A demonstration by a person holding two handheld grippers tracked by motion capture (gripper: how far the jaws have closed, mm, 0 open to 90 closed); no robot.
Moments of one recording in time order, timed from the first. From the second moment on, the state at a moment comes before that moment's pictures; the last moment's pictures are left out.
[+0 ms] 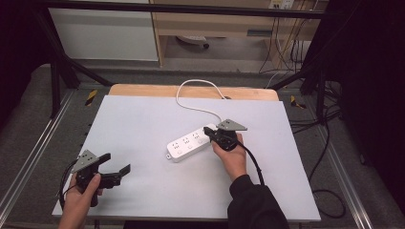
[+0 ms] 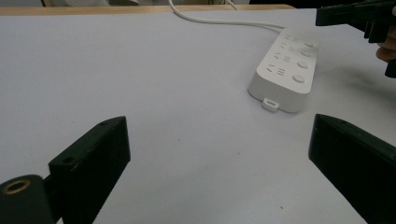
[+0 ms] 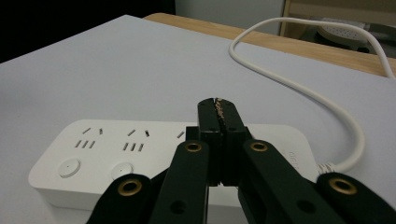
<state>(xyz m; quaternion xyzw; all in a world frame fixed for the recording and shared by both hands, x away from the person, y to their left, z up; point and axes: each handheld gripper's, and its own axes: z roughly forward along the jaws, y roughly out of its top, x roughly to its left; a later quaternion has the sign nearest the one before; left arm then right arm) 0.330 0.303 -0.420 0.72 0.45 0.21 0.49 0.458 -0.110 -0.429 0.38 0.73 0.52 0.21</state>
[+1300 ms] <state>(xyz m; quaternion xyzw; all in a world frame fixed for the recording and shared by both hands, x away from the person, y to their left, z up) 0.330 0.303 -0.420 0.72 0.45 0.21 0.49 0.452 -0.094 -0.448 0.38 0.76 0.50 0.20</state>
